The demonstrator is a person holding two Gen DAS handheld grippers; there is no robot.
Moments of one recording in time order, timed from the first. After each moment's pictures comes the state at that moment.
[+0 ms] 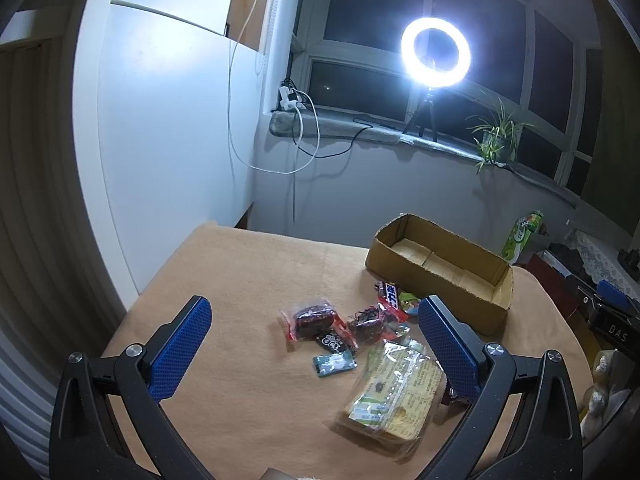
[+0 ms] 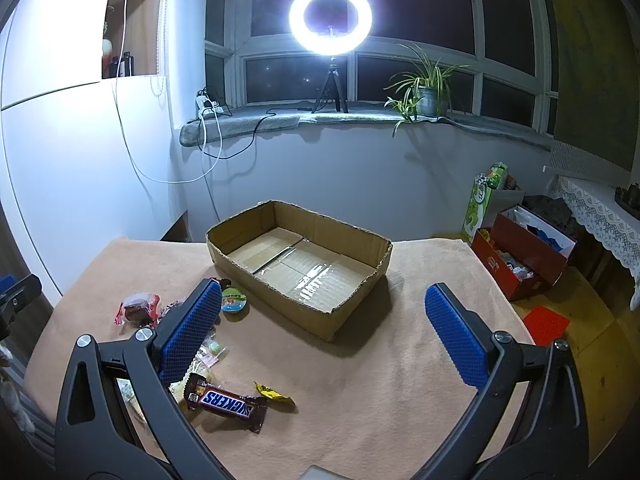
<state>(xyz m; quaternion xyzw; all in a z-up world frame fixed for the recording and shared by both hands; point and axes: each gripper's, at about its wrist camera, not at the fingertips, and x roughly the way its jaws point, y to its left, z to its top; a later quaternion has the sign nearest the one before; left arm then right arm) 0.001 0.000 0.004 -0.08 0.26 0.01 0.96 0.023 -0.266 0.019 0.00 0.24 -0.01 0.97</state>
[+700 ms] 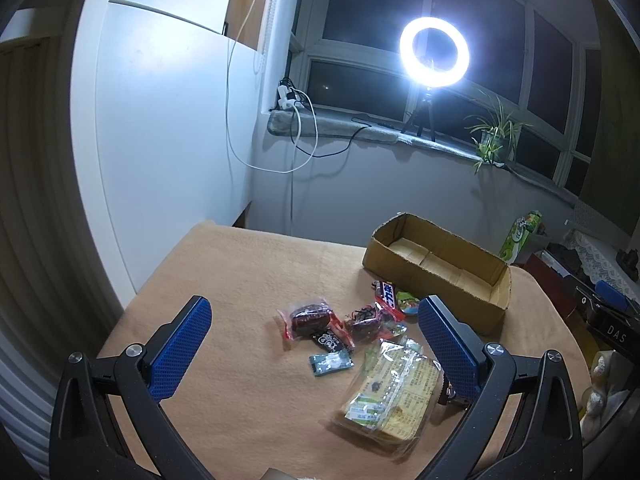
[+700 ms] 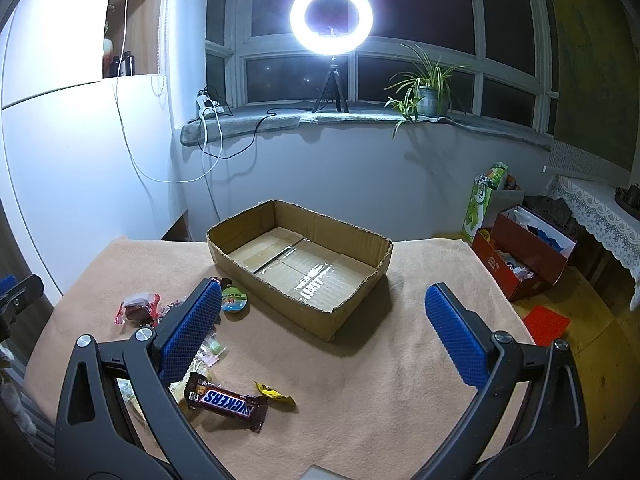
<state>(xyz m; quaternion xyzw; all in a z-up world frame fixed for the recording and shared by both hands) 0.000 -0.004 0.002 -0.08 0.26 0.01 0.96 0.023 -0.265 0.019 0.00 0.24 -0.01 0.97</state>
